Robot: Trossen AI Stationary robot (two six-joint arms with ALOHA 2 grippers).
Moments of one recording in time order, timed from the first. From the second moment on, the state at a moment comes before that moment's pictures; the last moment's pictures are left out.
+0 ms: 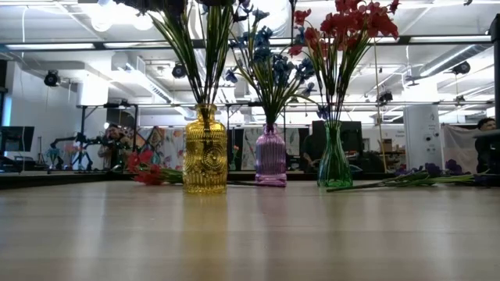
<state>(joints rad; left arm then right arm) 0.77 0.97 1.14 -0.37 0.54 0.67 -0.37 1.34 1.59 -0.49 0.05 -0.33</state>
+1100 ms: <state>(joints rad) 1.07 1.55 1.11 -0.41 1.15 0.75 -0.37 1.35 1.58 -0.34 0.05 -0.37</state>
